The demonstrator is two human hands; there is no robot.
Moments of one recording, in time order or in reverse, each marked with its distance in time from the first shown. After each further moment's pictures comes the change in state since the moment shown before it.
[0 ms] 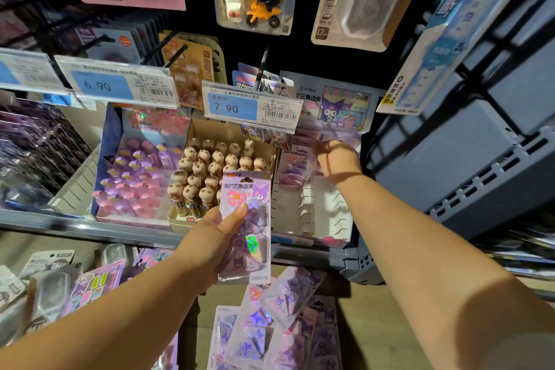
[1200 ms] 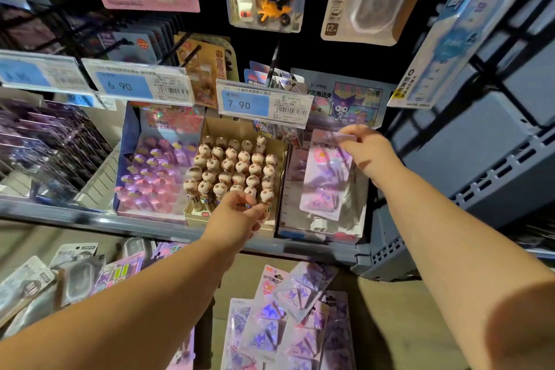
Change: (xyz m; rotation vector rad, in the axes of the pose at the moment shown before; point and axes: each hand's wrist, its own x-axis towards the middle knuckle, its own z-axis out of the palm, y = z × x) left_hand 0.004 0.009 0.018 0.373 0.253 0.145; right_hand -0.031 -0.008 -0.044 -0.008 -0.066 -0.240
